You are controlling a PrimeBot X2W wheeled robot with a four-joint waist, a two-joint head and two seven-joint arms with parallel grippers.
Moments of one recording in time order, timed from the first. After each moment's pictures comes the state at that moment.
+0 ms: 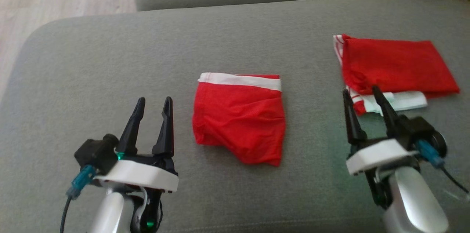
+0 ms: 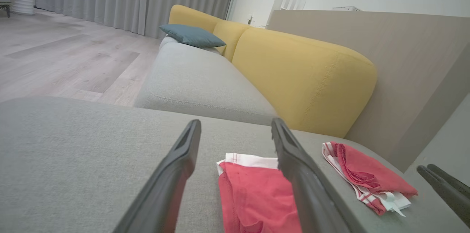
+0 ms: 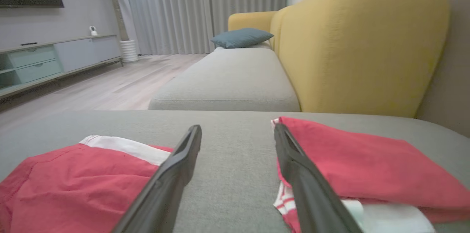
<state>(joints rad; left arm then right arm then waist) -0.09 0.05 -0.24 0.12 -0.37 -0.04 -0.25 -0.26 -0.08 0.10 0.46 0.09 0.13 -0.25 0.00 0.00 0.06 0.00</state>
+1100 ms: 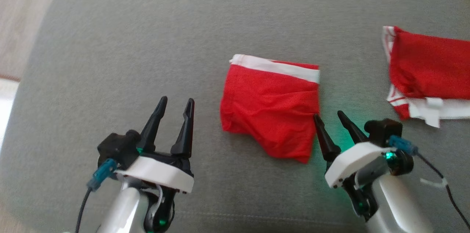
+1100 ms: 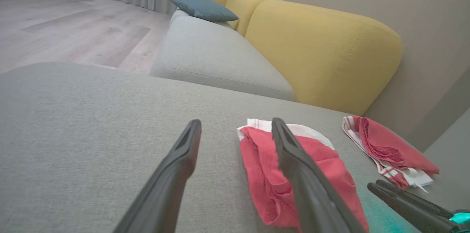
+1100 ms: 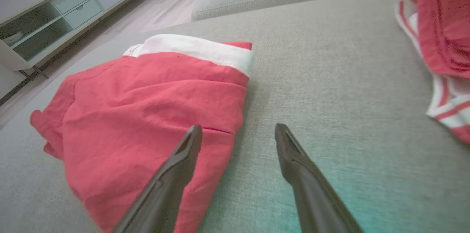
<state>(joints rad) -0.13 0.05 -0.32 0.17 -0.36 -0.06 -0.25 -0.21 -0.05 0.18 0.45 0.27 0.13 0.01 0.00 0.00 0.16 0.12</state>
